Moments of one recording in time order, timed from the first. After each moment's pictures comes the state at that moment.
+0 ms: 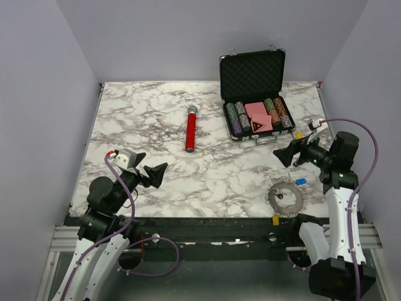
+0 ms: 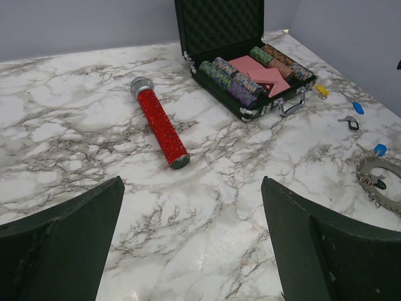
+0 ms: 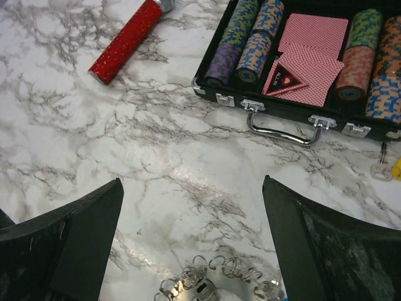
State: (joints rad) left arm -0.36 0.20 0.49 -0.28 0.18 -0.18; right arm -0.26 0.77 0.69 -0.36 -0.83 -0.13
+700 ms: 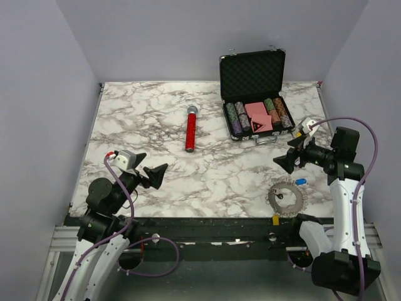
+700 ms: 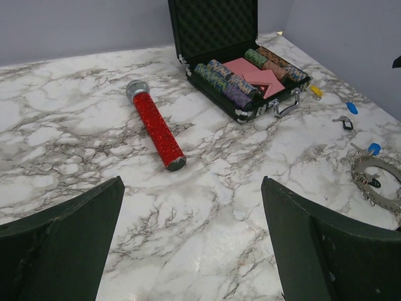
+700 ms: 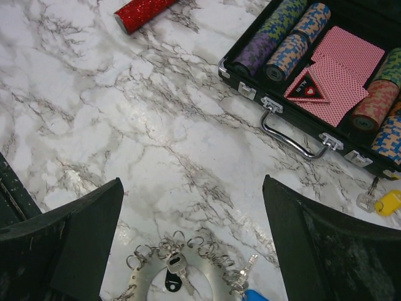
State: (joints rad) left arm -0.36 0.19 0.49 -0.28 0.19 -0.18; right arm -0.26 0.87 0.86 -0.69 -0.96 -0.62
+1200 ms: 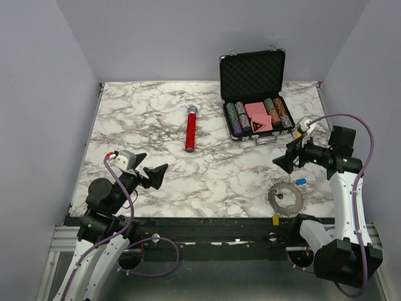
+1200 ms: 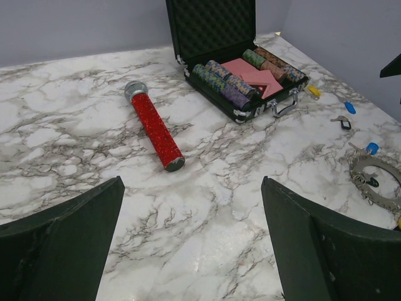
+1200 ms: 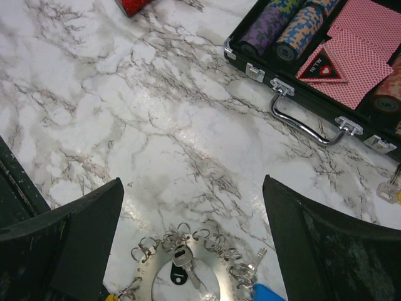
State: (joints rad) left arm -0.36 0.19 0.49 -0.28 0.20 -0.18; right arm -0.26 0.94 0.86 -0.72 -0.96 -0.65
